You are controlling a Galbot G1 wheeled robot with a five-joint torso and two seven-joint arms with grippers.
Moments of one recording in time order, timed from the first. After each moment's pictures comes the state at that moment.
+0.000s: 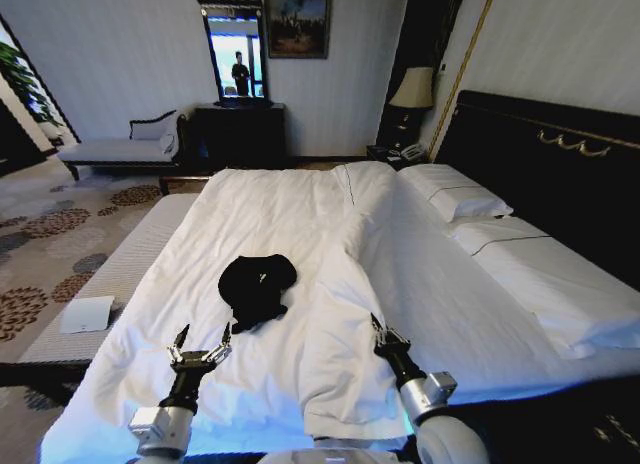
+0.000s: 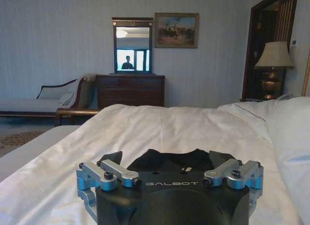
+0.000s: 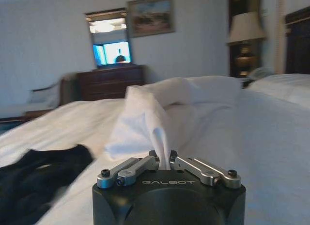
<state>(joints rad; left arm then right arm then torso) 1.98 -1.30 -0.60 -2.34 -0.26 -0.06 -0.17 -1.78 1.36 0.51 2.25 0.28 -0.09 0.05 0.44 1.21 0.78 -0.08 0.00</state>
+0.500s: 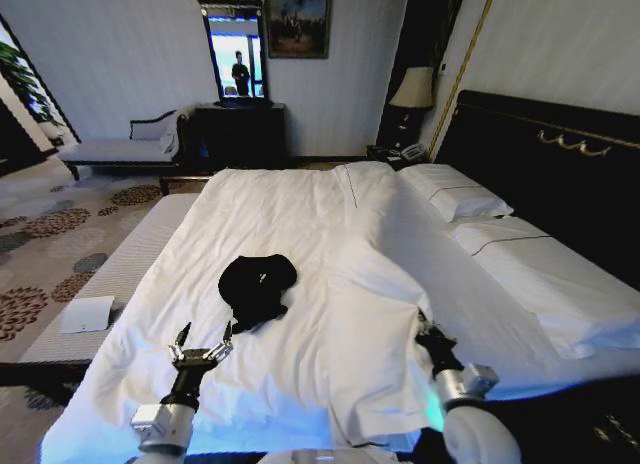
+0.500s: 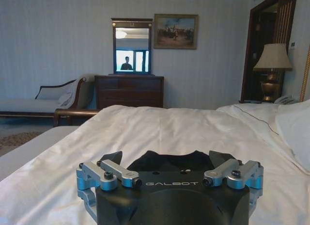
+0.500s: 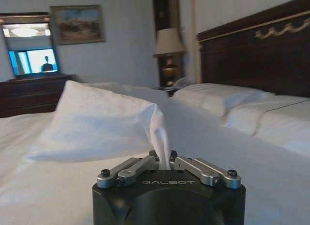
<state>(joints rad) 1.96 -1.29 -0.60 -2.34 -0.27 -0.05 -0.17 -1.72 1.42 0.77 2.21 0.38 -0.13 0.14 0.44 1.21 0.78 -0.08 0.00</state>
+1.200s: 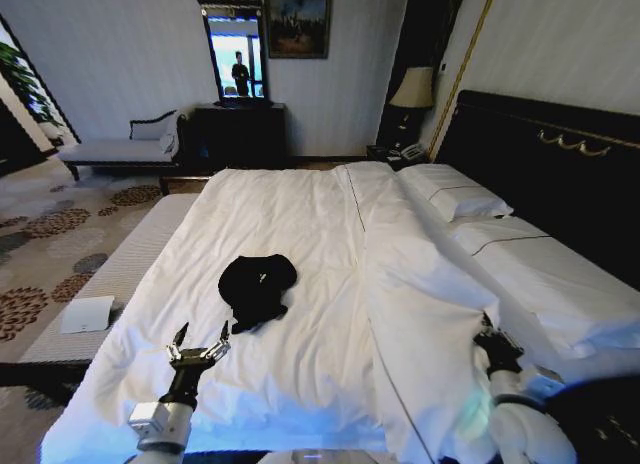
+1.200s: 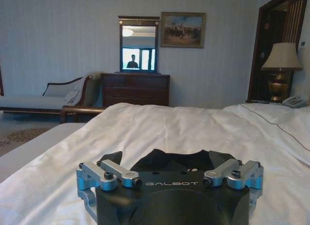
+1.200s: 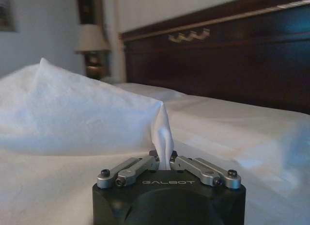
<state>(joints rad) 1.96 -1.30 -0.62 -2.34 -0.29 -0.04 -0.18 -1.64 1.42 1.04 2.06 0.46 -0.18 0.22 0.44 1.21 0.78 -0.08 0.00</state>
